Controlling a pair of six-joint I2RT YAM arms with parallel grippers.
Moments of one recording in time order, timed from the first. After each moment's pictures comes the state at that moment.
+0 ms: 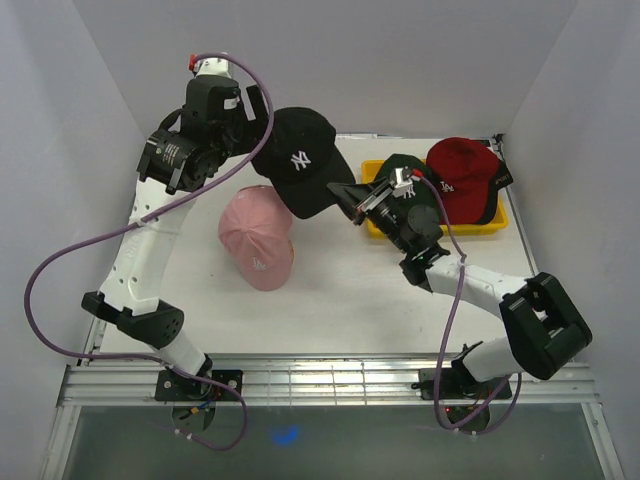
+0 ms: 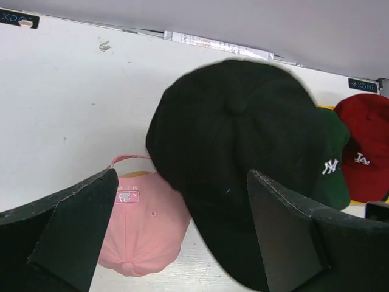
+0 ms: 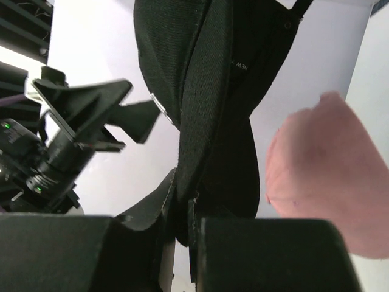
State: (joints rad) left arm -0.49 1.62 2.22 -1.07 -0.38 -0.44; right arm 0.61 1.41 0.73 0.98 -0.19 1.54
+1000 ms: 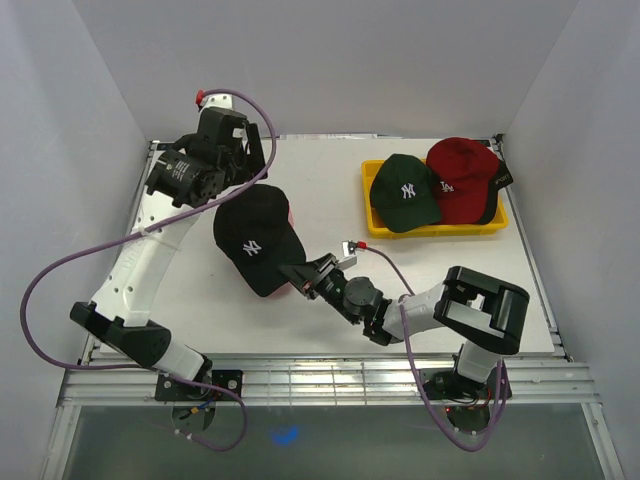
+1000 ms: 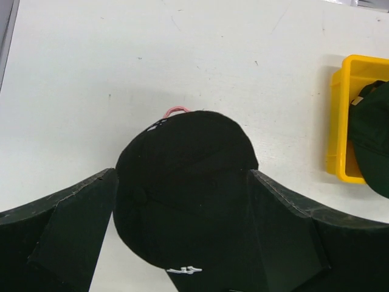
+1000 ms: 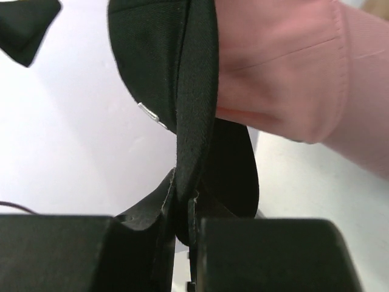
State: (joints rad) left arm -0.49 1.49 1.93 -1.07 -0.48 -0.42; right arm 1.17 1.67 0.56 1.23 0.32 1.41
